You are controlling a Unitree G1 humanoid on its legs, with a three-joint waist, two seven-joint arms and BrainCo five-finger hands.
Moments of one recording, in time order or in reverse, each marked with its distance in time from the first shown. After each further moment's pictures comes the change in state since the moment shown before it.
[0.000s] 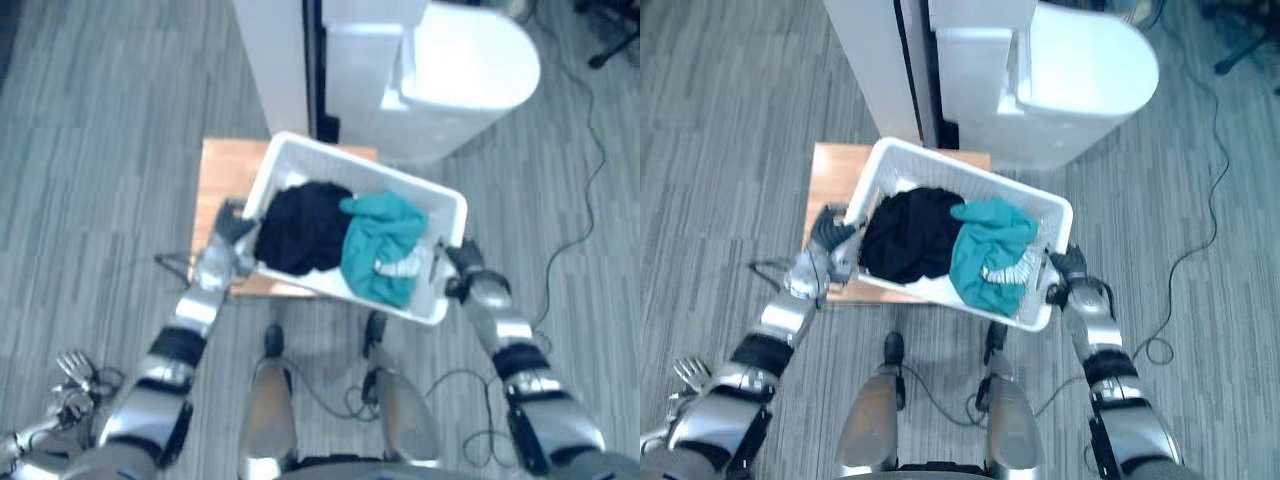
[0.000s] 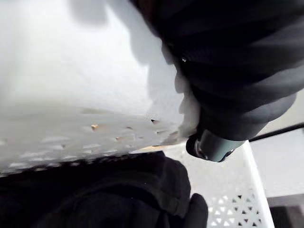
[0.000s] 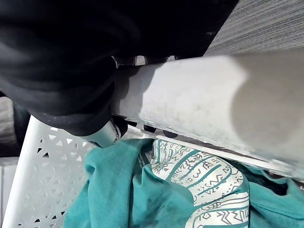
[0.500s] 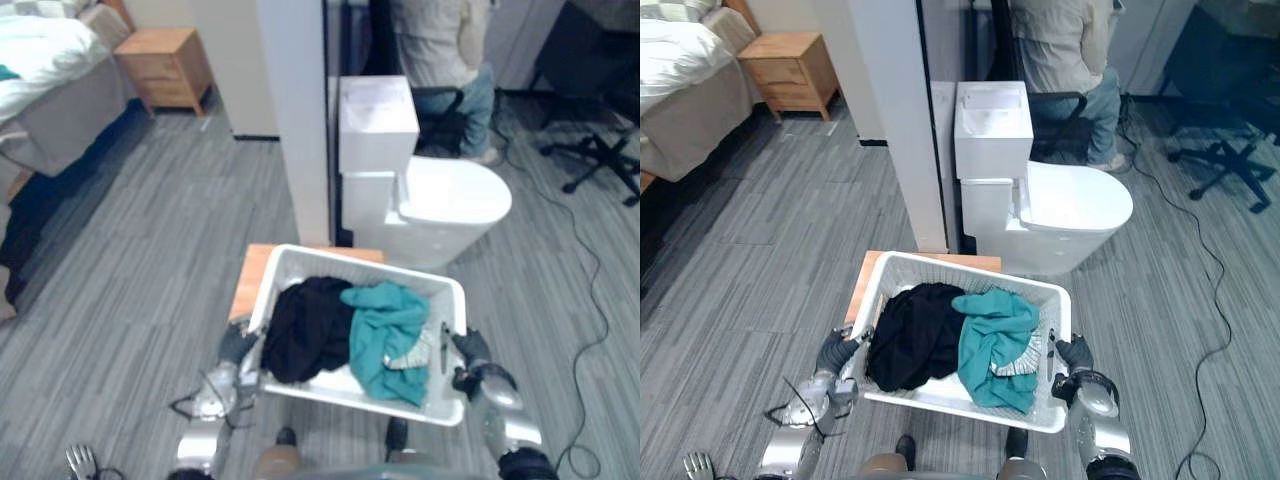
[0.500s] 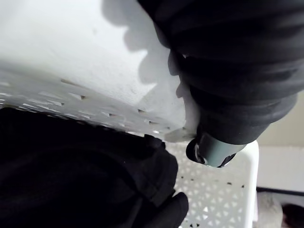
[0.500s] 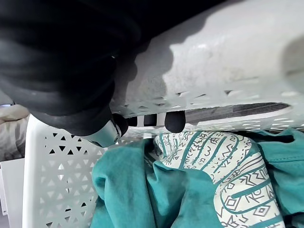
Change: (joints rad) left arm 0.579 -0.244 0.120 -0.170 -0.117 -0.053 -0.104; right arm 0.403 0.143 -0.118 -0.137 -0.036 -0.019 0.071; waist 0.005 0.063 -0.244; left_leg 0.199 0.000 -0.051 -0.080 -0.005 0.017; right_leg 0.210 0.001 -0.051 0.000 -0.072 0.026
